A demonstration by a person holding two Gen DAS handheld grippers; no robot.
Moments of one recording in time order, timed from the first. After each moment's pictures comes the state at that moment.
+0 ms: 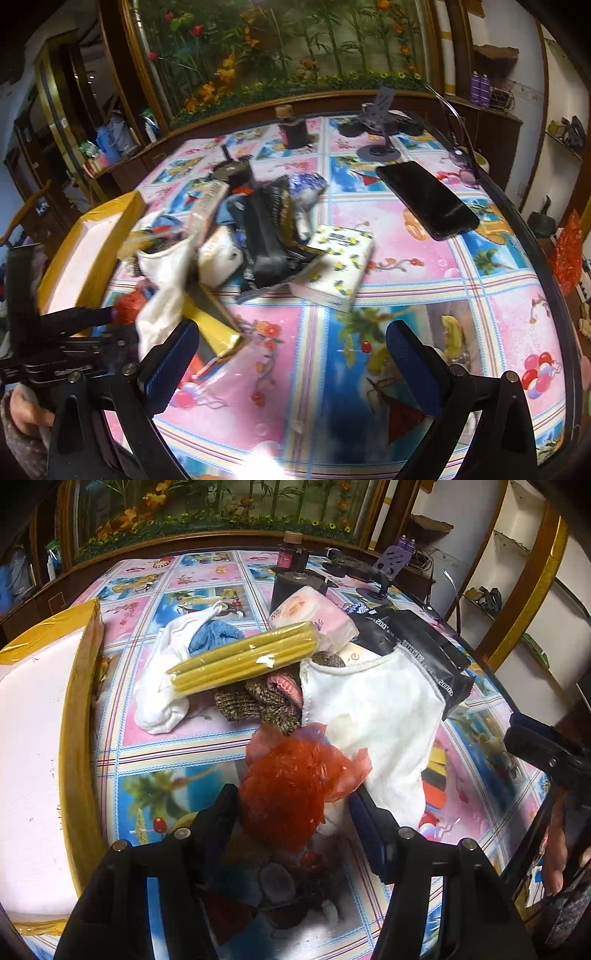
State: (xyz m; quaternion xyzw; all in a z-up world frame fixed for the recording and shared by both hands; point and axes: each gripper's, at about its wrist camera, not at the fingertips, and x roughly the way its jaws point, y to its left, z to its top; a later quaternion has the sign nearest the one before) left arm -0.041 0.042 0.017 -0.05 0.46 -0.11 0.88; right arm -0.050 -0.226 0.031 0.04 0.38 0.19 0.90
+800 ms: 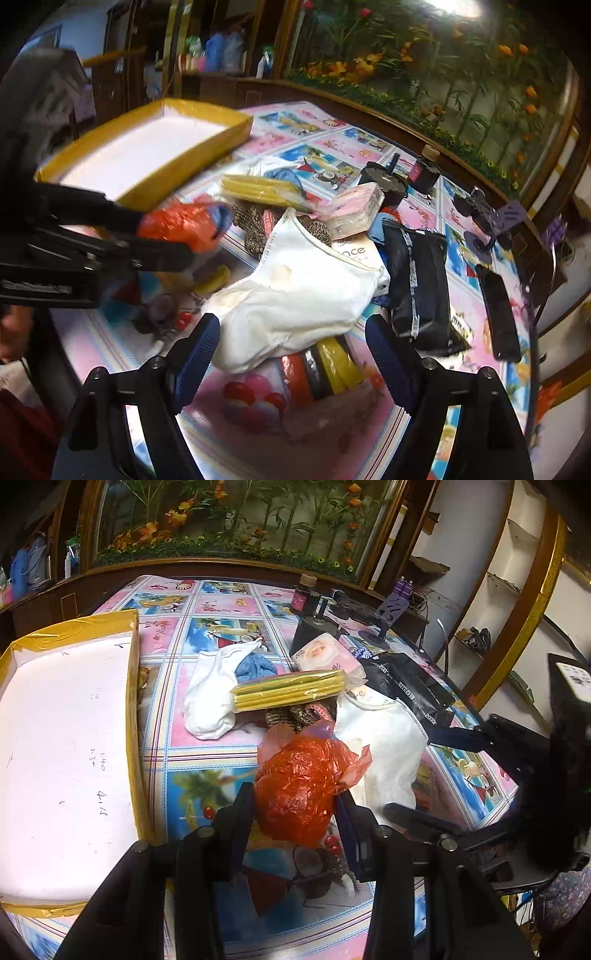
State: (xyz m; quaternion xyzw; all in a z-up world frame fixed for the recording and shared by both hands) left arm -0.075 0.083 0.038 -0.10 0.40 -0.11 0.90; right arm -0.065 -0.087 0.010 -0.26 0.34 0.29 0.86
